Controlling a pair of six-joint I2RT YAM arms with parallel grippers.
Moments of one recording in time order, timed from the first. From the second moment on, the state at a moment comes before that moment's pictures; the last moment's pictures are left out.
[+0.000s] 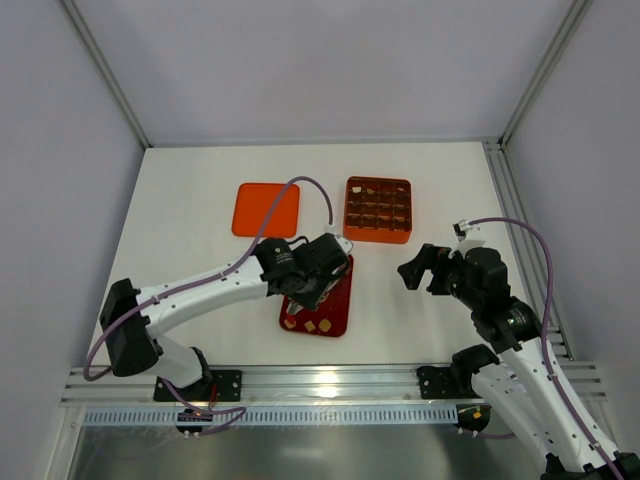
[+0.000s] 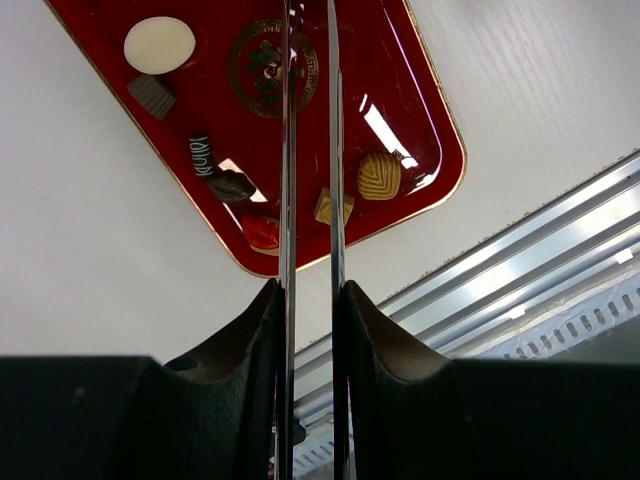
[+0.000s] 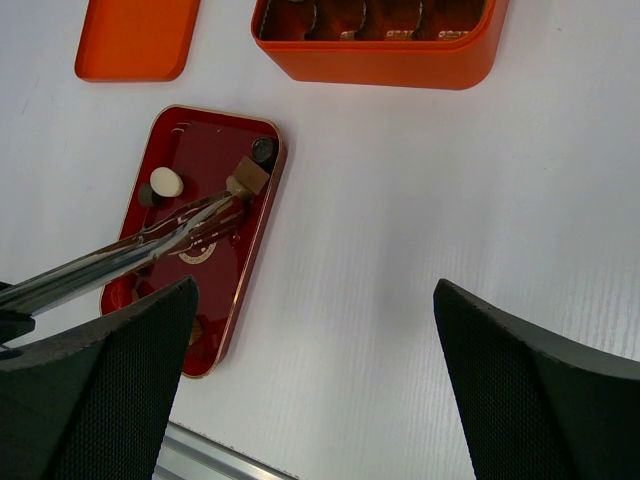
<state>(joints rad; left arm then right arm) -1.09 1.49 1.30 -0.99 -0.19 -0.39 0.33 0.55 0.59 -0.53 -0.09 0.45</state>
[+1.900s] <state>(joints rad) -0.81 1.80 1.85 -1.01 -0.22 -0.32 0.33 0.76 0.71 -0.62 -0.11 0.48</state>
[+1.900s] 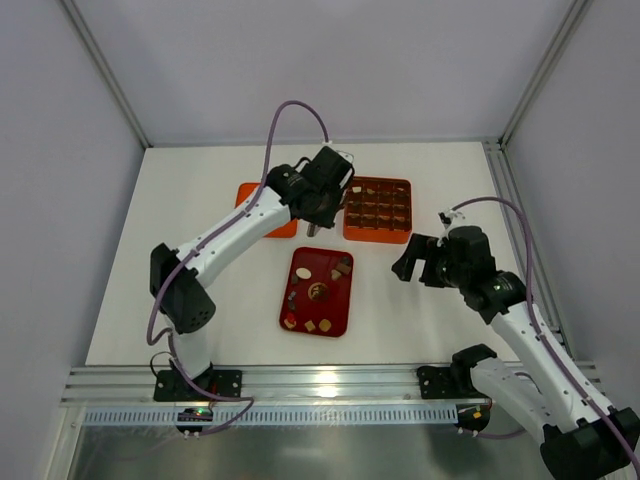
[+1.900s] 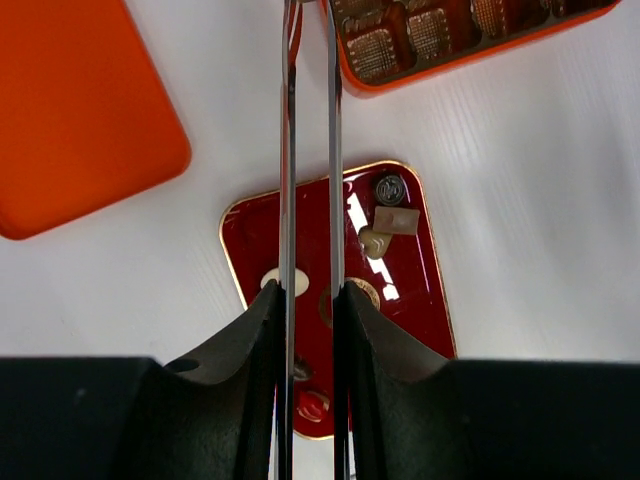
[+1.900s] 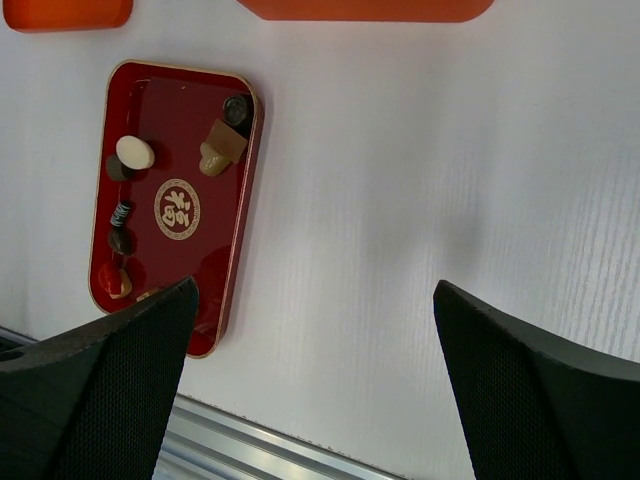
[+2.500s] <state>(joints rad) -0.80 2.09 2.09 -0.92 -0.18 -0.24 0.31 0.97 0.76 -0.54 -0.09 0.41</state>
